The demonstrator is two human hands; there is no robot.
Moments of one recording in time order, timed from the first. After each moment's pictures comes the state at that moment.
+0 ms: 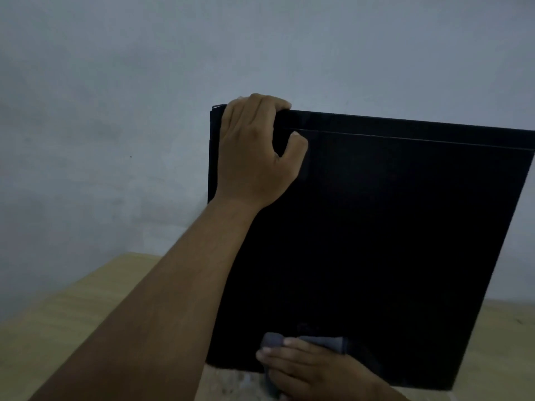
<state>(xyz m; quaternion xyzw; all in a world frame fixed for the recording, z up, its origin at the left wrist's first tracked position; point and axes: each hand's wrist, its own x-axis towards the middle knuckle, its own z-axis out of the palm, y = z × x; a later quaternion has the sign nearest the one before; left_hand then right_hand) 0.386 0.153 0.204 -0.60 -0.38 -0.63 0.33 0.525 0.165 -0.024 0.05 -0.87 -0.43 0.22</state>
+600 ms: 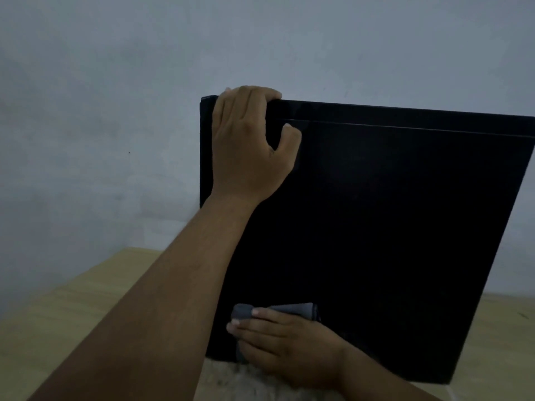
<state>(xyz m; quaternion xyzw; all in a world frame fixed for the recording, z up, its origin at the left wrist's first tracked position) 0.394 0.157 0.201 -0.58 -0.39 -0.63 0.35 0.541 0.189 -0.021 0.02 -0.88 -0.47 0.09</state>
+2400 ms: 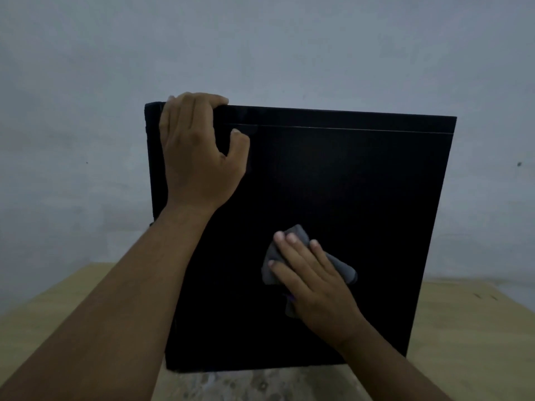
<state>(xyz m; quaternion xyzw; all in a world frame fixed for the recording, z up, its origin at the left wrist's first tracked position) 0.401 0.162 0.198 -0.55 -0.41 -0.61 0.39 0.602 0.202 0.024 -0.22 -0.82 -0.35 0.39</state>
